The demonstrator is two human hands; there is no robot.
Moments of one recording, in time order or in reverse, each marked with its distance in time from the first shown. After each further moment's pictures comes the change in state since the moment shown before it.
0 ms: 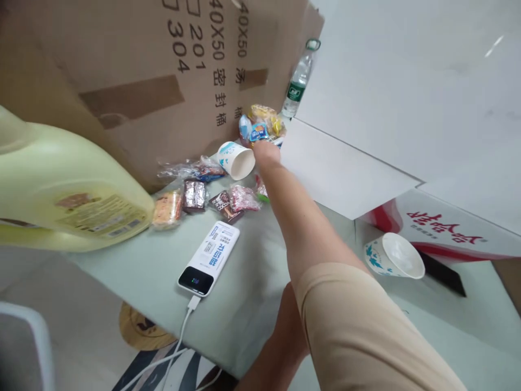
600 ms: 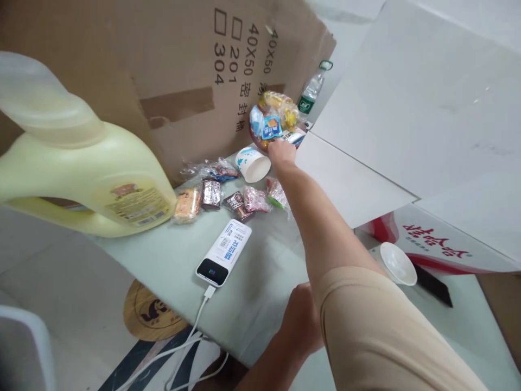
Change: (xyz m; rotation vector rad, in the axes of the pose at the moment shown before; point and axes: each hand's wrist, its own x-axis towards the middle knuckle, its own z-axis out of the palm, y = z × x) left_hand -0.016 0.022 -0.014 0.091 -0.035 0.047; right_hand -0.023 -0.006 -0.035 -0.103 0.055 -0.126
